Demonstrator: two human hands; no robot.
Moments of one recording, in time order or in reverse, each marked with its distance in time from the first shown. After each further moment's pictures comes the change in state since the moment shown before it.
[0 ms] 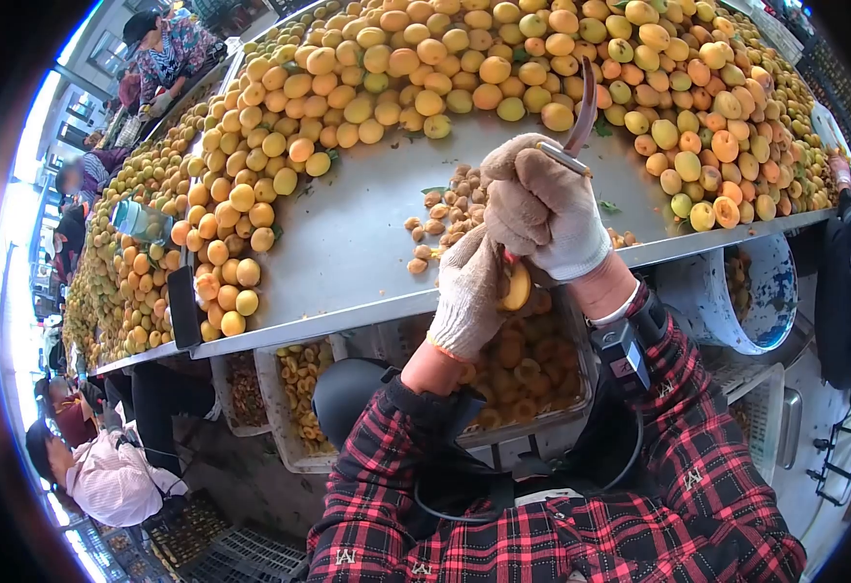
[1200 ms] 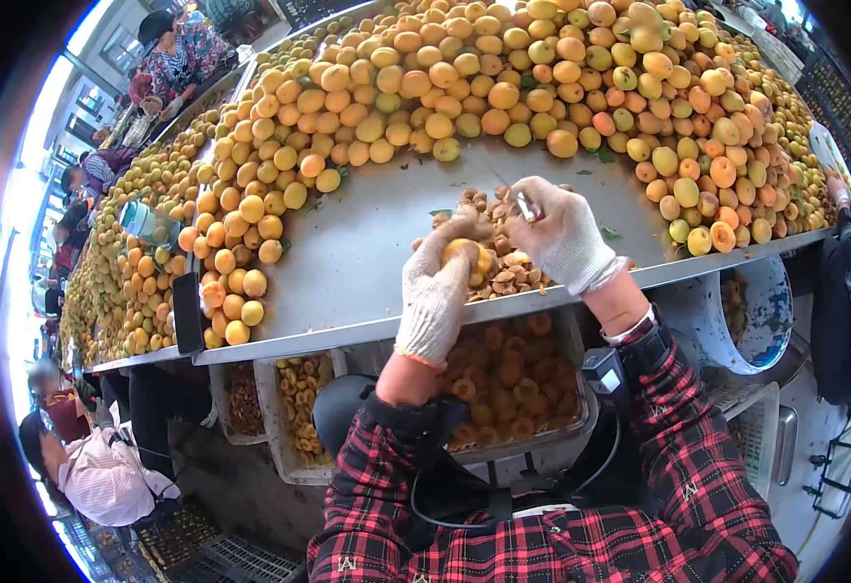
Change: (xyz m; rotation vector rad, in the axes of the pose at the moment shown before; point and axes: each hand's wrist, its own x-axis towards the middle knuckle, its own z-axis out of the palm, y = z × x) left_hand 0.020 -0.007 -0.032 -0.658 0.114 -0.643; right_hand 0.003 0.001 -0.030 -1.509 0.241 -0.128
